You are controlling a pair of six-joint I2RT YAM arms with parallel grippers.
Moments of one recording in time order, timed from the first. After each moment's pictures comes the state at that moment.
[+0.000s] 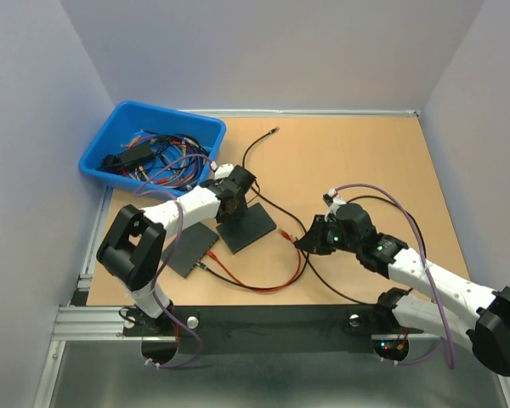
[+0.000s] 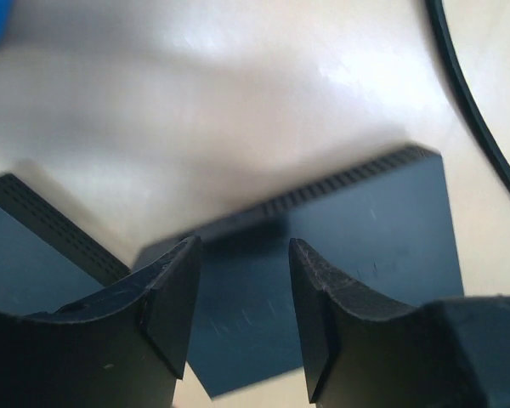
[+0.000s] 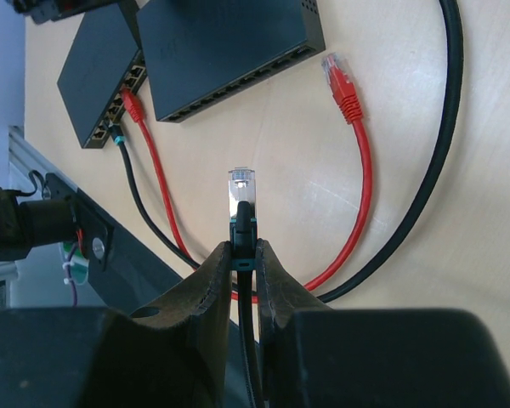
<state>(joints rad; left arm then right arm) -0.65 1.68 1.09 -0.56 -0.36 -0.81 0.68 0.96 0.51 -0.14 -0.24 0.73</state>
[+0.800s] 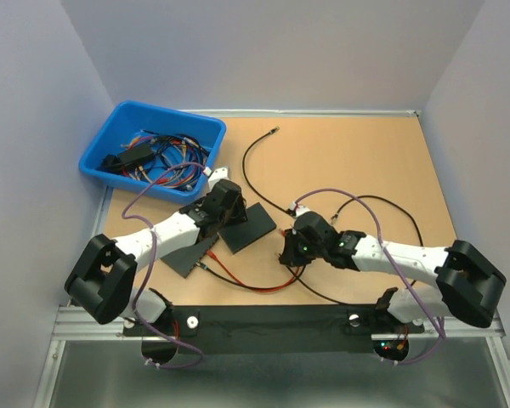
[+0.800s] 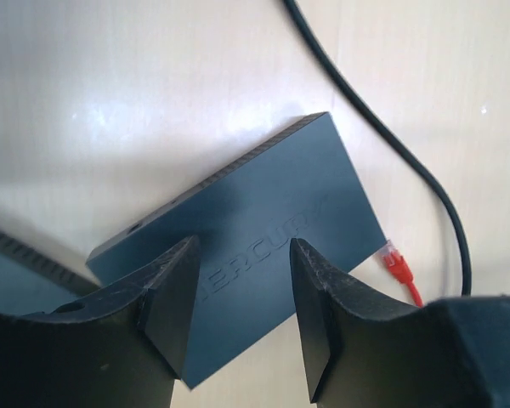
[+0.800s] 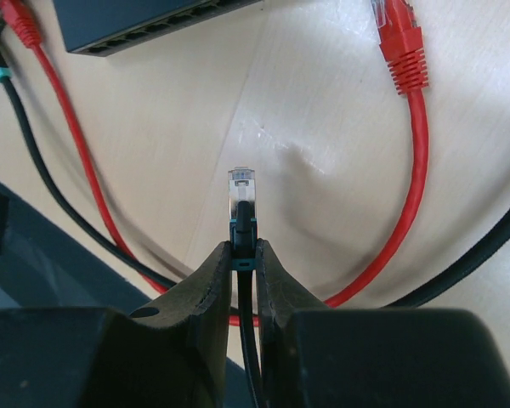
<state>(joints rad) -0.68 1.38 0.80 -0.24 -0.27 -0.75 0.91 1.27 0.62 -0.15 -0.04 0.68</state>
